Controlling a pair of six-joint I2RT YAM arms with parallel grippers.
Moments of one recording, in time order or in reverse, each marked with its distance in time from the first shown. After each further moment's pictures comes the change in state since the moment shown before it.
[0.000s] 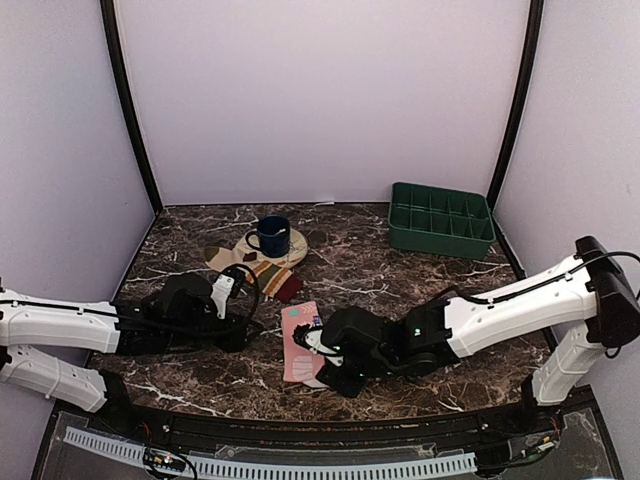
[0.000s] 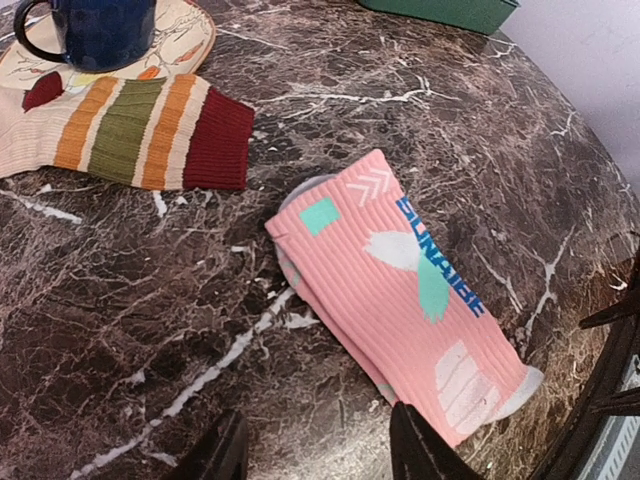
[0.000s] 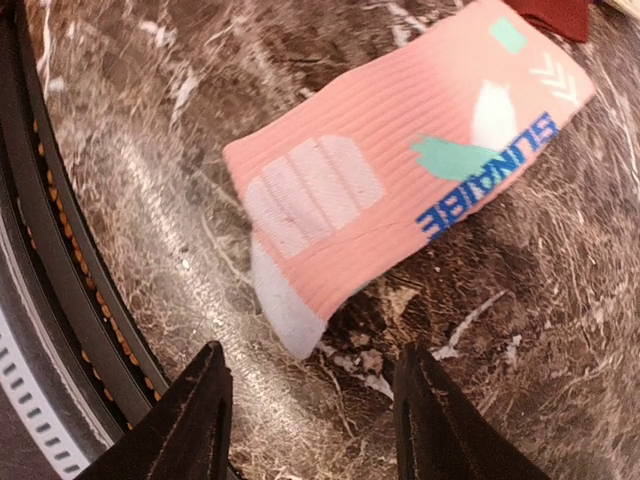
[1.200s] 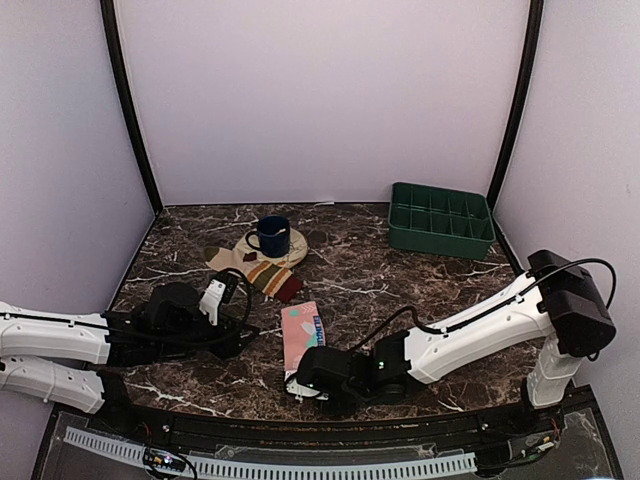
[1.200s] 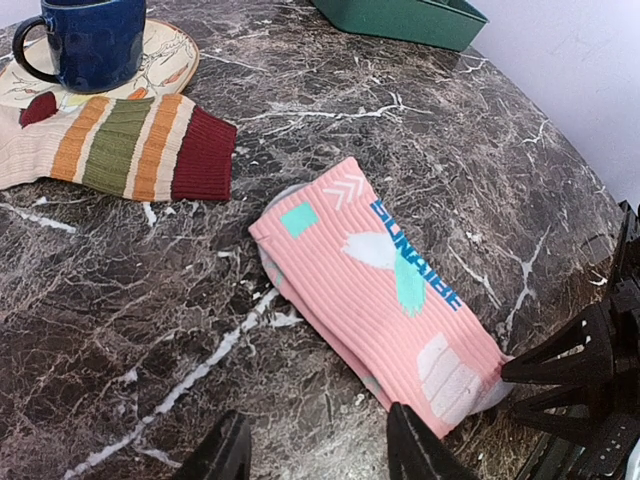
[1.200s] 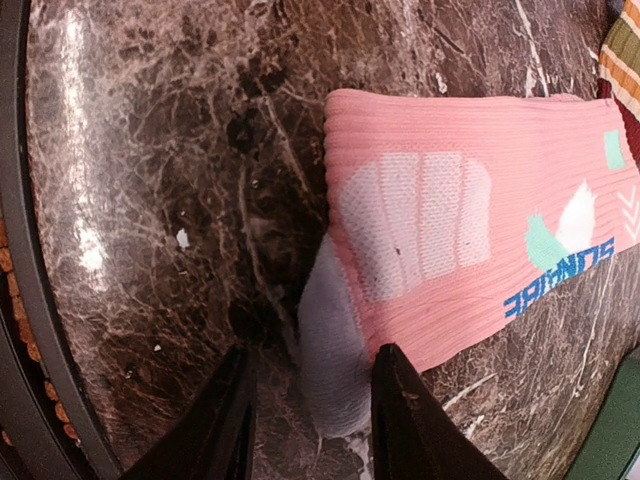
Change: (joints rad) left arm -0.018 -0.101 -0.104 0.102 0.013 0.019; right arm 0.090 0.217 0.061 0.024 0.116 -0.446
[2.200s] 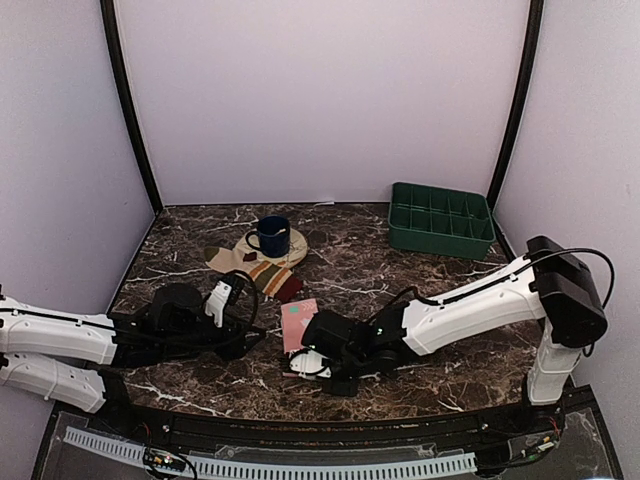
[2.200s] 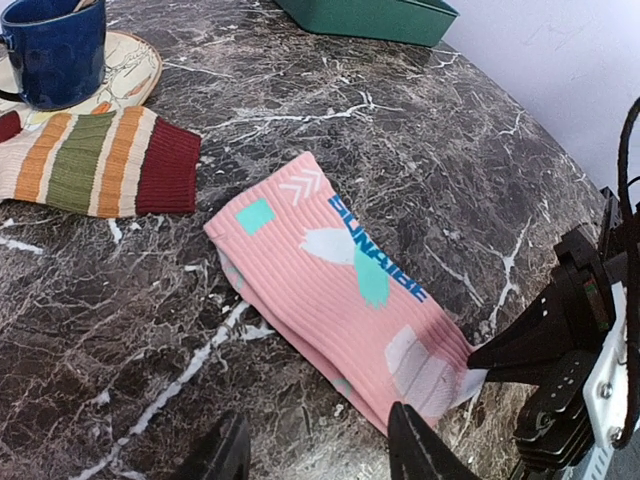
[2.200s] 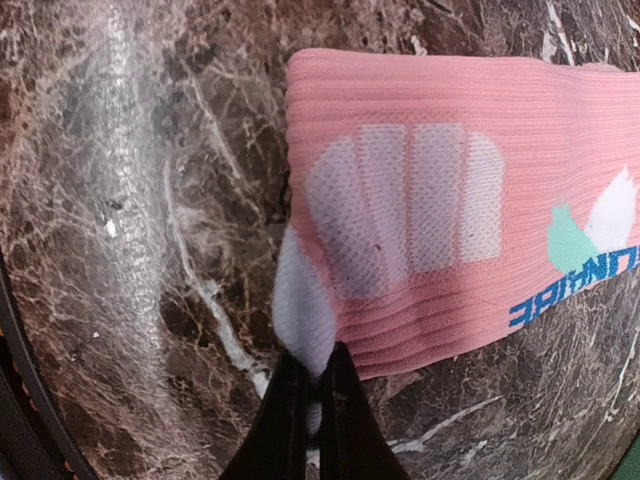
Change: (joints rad) left arm 0.000 0.049 -0.014 0.097 0.052 0.035; right arm -0.144 0.011 0.033 -0.046 -0.205 -0.039
